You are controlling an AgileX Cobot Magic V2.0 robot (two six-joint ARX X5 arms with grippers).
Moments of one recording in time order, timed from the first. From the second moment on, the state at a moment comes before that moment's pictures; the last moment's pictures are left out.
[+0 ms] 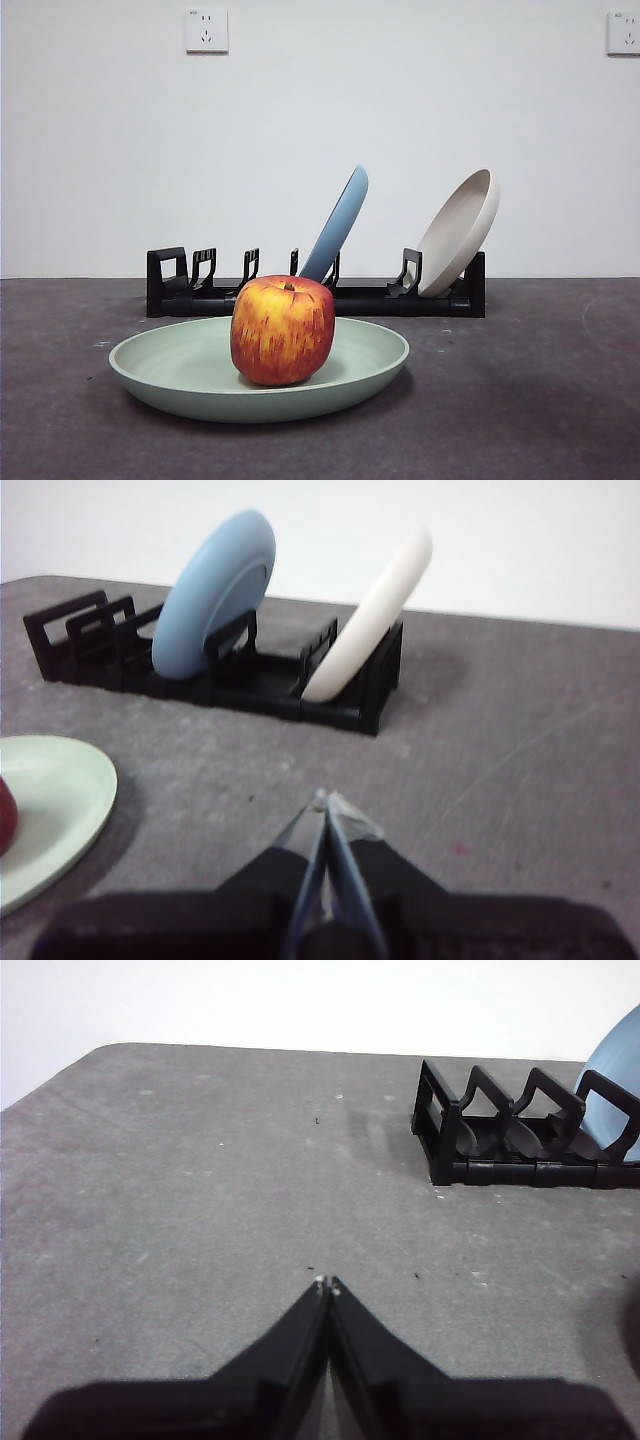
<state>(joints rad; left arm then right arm) 0.07 0.00 0.03 -0.21 0.03 -0.05 0.03 0.11 0.07 -0.10 -0.29 -0.08</state>
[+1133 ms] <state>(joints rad) 0.07 0.00 0.03 -0.21 0.03 -0.05 0.03 0.01 0.02 -0.15 -0.28 -0.02</state>
